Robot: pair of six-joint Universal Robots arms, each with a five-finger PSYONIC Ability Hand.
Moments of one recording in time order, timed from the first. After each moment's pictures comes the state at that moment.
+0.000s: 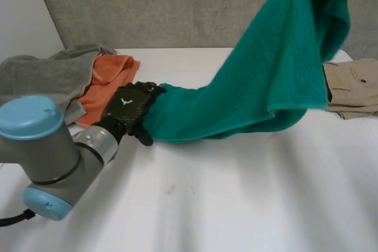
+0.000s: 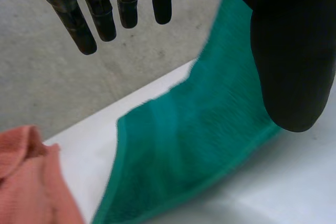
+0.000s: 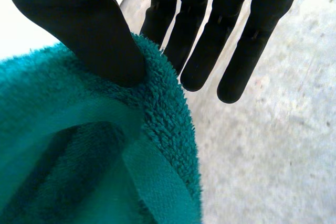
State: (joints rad) left arm 4.30 -1.99 -1.70 3.54 -1.34 3.30; right arm 1.86 -1.66 1.14 0.28 1.21 3.03; left_hand 0.21 0.21 0.22 0.21 0.05; right_hand 1.12 1.18 1.19 1.20 0.97
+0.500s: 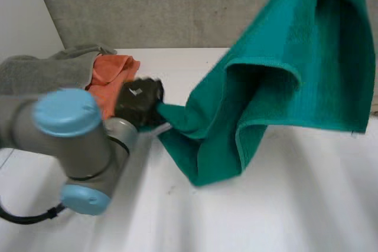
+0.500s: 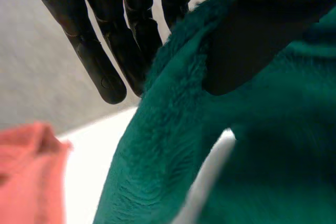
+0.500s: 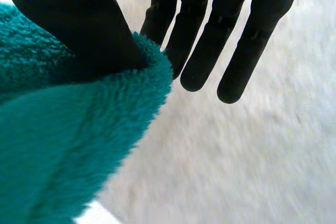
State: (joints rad) left arm 4.15 -2.02 -1.54 3.49 -1.65 3.16; right arm 1.86 -1.61 1.05 0.32 1.31 3.03; left_hand 1.16 1.19 1.19 1.20 0.97; right_hand 1.12 1.18 1.19 1.20 0.97
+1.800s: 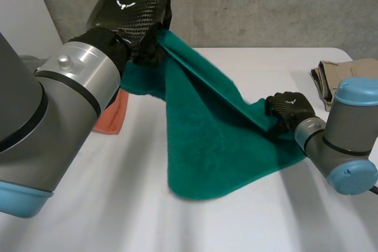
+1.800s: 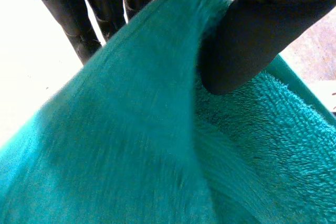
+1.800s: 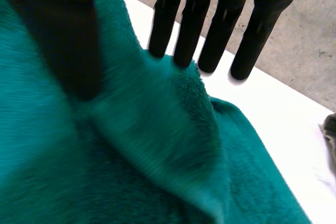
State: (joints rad) left arm 4.03 -1.73 -1.25 3.09 -1.66 3.33; right arm 1.86 -0.95 1.44 -0.18 1.44 2.86; left_hand 1.16 1.19 1.19 1.20 0.97; right_hand 0.92 0.92 0.91 0.89 0.70
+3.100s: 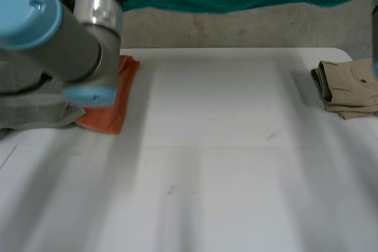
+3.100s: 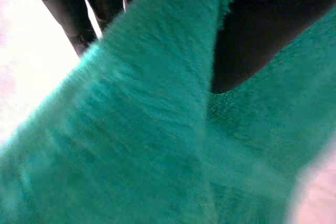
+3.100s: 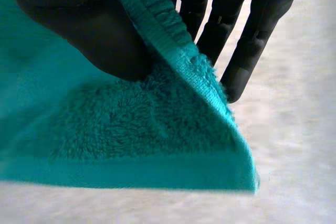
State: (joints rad) left arm 4.17 -2.08 -0.99 3.60 -1.72 3.91; right arm 1.79 -1.18 1.03 -0.39 1.58 2.33; left_hand 1.16 1.20 1.19 1.20 0.98; right_hand 1.12 1.18 1.19 1.20 1.02
